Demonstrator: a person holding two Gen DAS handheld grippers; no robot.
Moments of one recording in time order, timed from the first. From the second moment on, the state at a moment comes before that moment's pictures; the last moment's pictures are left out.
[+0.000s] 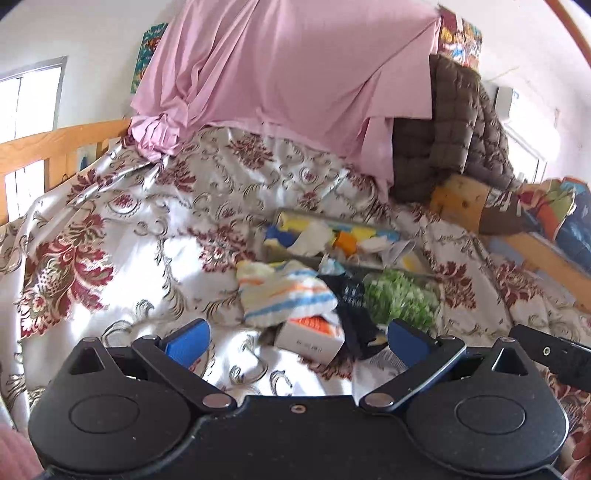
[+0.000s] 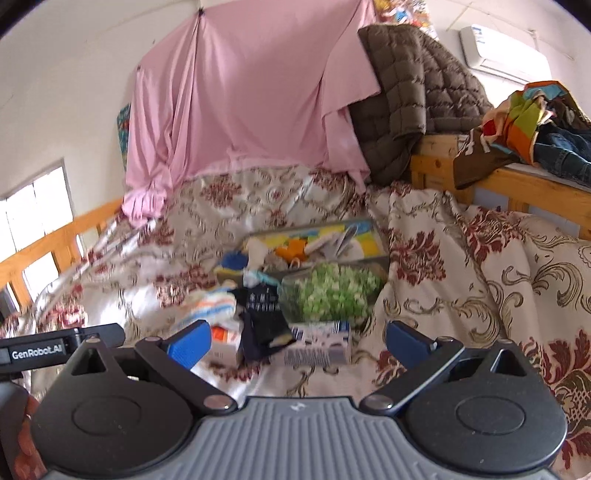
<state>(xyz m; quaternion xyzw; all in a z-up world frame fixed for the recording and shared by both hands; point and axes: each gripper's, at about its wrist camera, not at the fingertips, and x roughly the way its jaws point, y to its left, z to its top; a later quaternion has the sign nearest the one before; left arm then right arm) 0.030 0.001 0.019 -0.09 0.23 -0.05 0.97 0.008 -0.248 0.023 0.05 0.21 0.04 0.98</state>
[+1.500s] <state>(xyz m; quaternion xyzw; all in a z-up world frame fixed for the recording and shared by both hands) 0.108 0.022 -0.013 -0.11 0.36 0.05 0.92 0.106 -0.195 -0.016 -0.17 0.27 0.13 0.94</state>
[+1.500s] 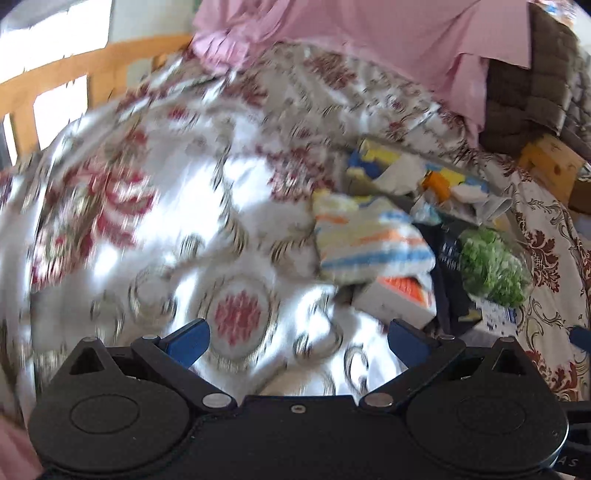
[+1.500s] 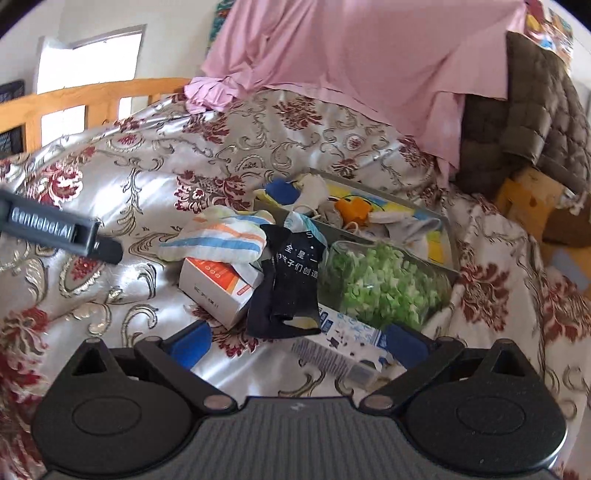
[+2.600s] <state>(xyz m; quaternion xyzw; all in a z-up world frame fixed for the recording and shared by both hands) 0.211 0.005 -0.033 -0.03 0.35 -0.09 0.93 0.172 -0.200 -0.054 -0.17 0.27 0.12 0.94</state>
